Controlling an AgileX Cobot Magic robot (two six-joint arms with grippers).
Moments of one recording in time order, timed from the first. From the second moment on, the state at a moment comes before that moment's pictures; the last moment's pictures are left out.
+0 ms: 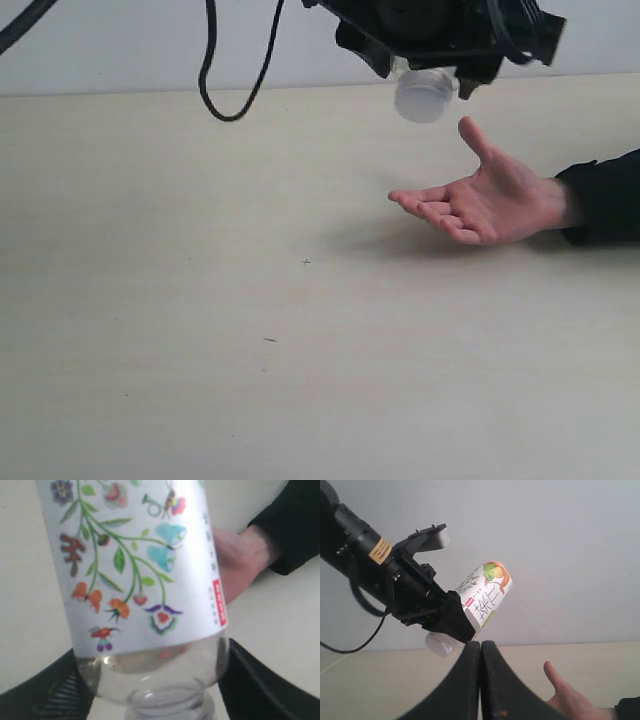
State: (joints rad) left arm -0.88 2.09 -2.16 0.29 1.22 -0.53; right arm 0.21 0.00 -0.25 0.60 0.31 -0.31
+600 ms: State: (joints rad) left arm -1.09 2.06 -1.76 0.64 0.83 -1.48; right arm 0.21 0.00 -0.25 0.60 0.31 -0.31
